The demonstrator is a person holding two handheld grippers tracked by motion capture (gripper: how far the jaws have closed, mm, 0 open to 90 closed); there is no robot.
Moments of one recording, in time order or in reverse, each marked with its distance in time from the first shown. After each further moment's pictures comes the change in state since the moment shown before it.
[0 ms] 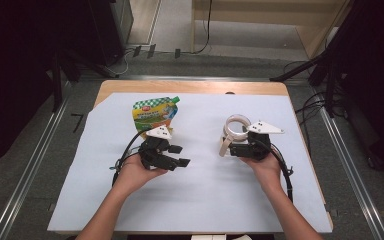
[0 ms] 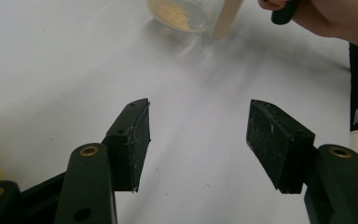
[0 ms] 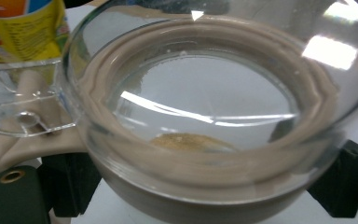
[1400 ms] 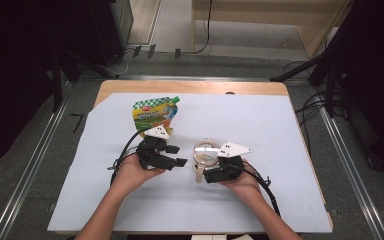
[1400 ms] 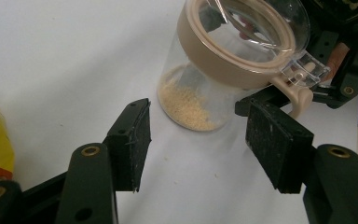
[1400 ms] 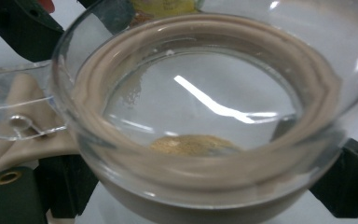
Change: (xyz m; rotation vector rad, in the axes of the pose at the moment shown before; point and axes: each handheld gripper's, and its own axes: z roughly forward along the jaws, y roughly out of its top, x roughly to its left) left arm 0.004 -0.004 -0.003 0.020 0.017 -0.008; right arm 0.077 -0.030 0.021 0.054 0.239 -0.165
